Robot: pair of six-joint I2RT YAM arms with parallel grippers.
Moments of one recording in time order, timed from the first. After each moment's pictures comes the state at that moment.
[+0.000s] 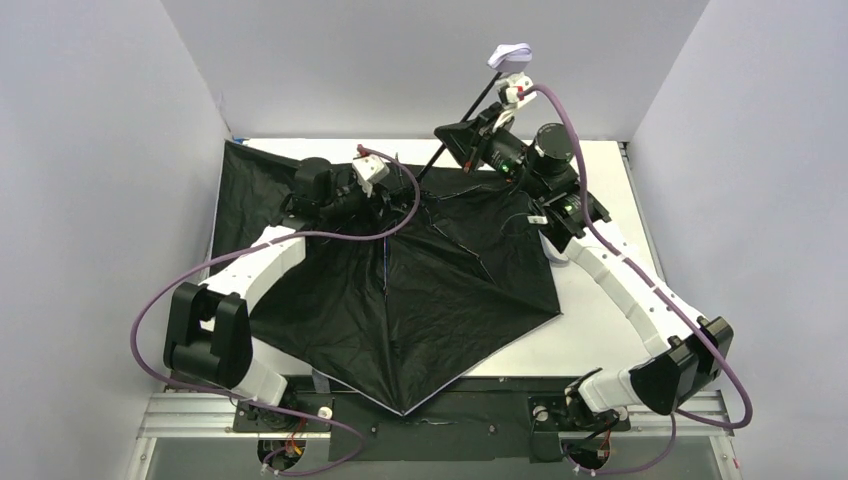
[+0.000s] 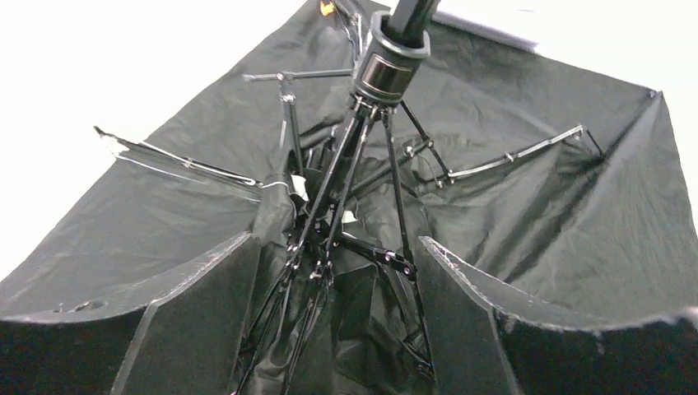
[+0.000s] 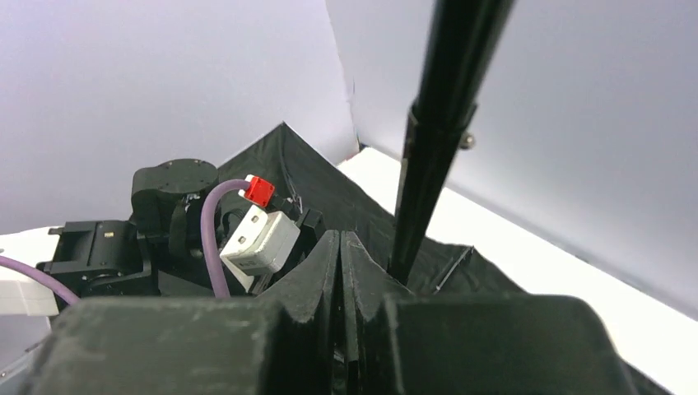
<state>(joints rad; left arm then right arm) -0.31 1.53 1.08 0.08 0.66 0.24 0.53 1.40 1.44 0.10 -0.32 0.25</state>
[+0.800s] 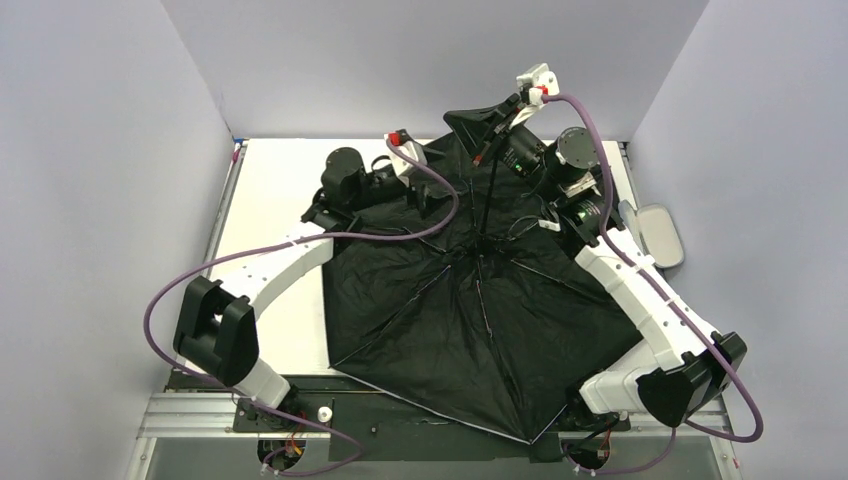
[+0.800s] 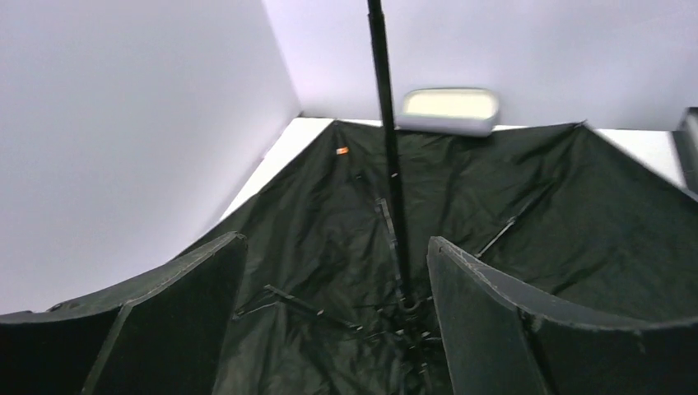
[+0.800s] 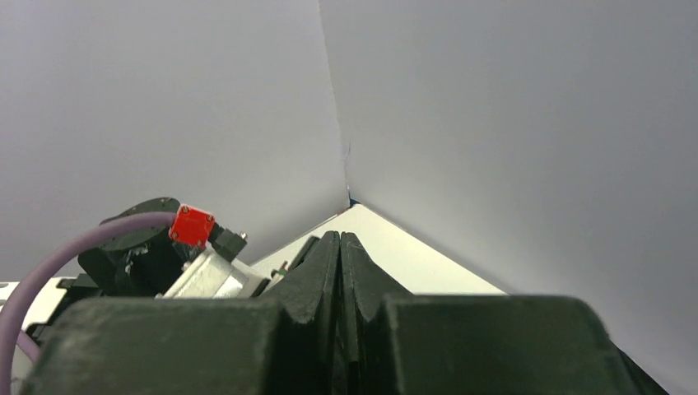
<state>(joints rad) -0.53 1.55 1.22 0.45 0.67 0.13 0.54 1.33 1.44 0.20 -0.31 0.21</state>
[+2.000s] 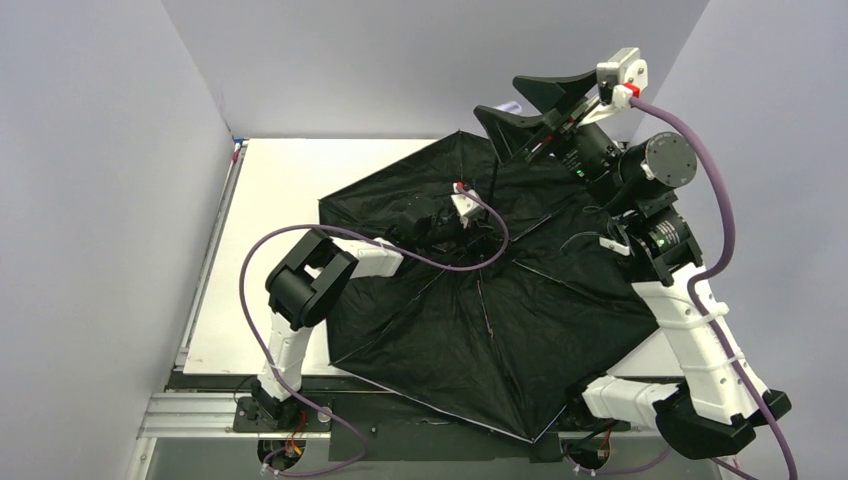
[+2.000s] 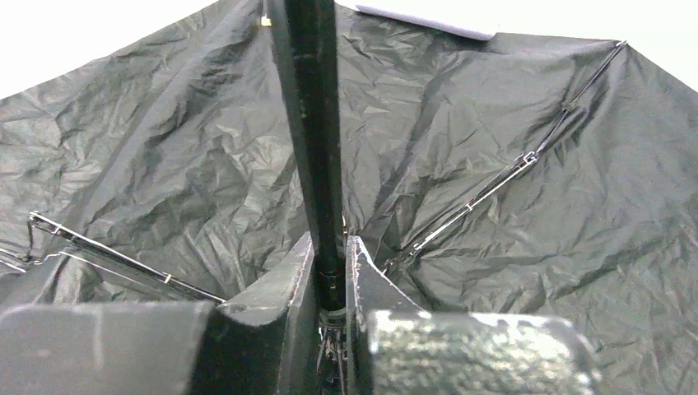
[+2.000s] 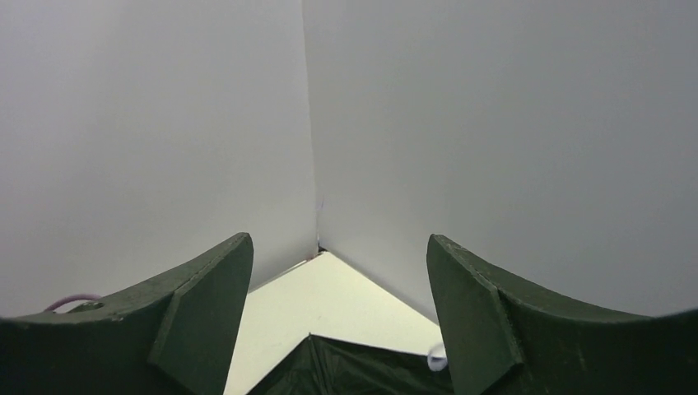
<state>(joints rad) -0.73 2.09 1.23 0.79 0.49 0.01 0.53 1.17 1.64 -0.06 -0.27 0.12</state>
